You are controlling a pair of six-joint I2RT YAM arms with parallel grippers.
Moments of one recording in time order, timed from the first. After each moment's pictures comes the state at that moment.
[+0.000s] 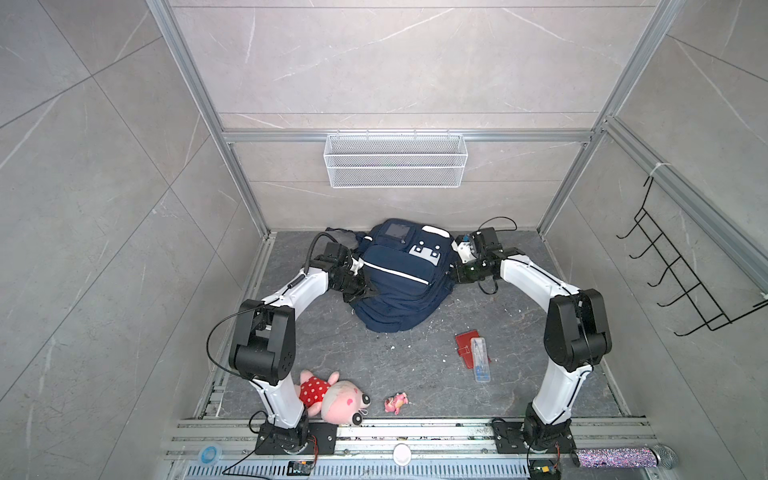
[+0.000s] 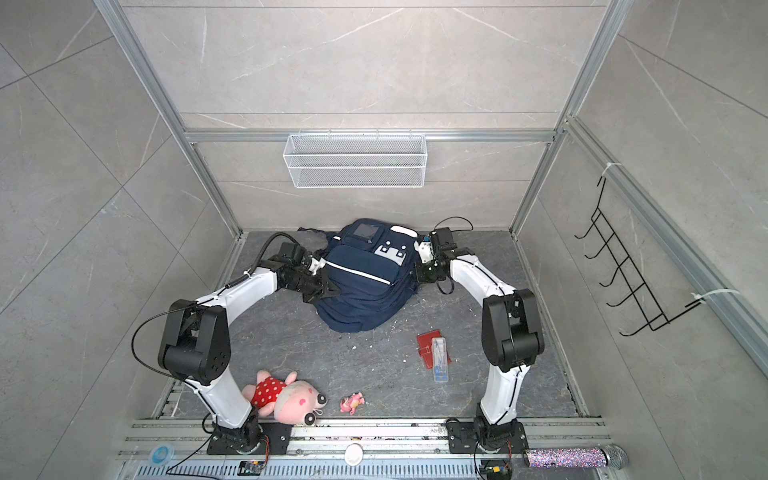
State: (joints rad) left arm -0.26 1.77 1.27 -0.61 0.68 -0.55; right arm 0.22 1.88 1.45 -0.60 -0.34 0.04
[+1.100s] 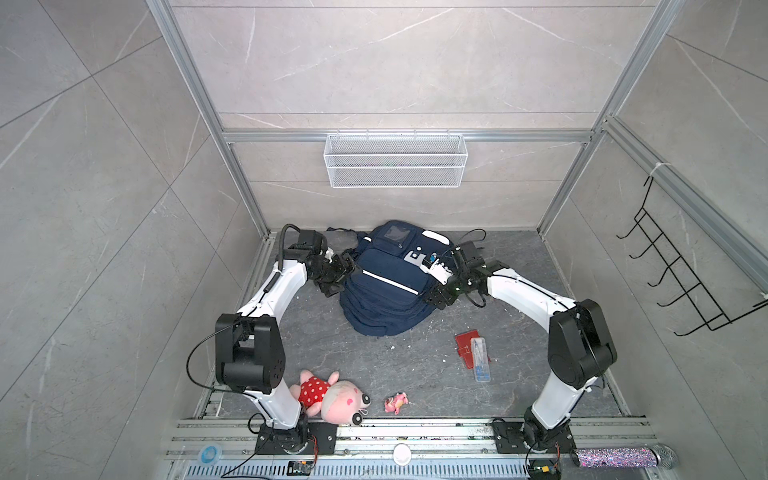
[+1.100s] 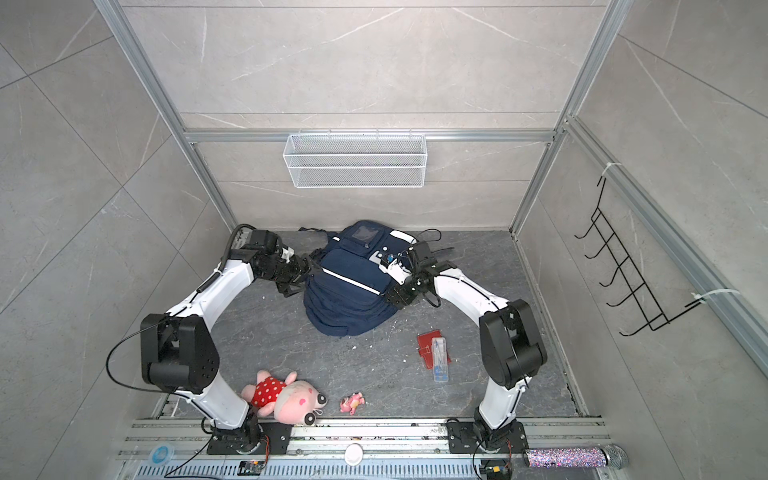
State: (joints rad) left arm -0.13 1.72 1.38 -0.74 0.54 -0.70; right arm 0.42 1.80 1.34 -0.56 -0.36 -0.42
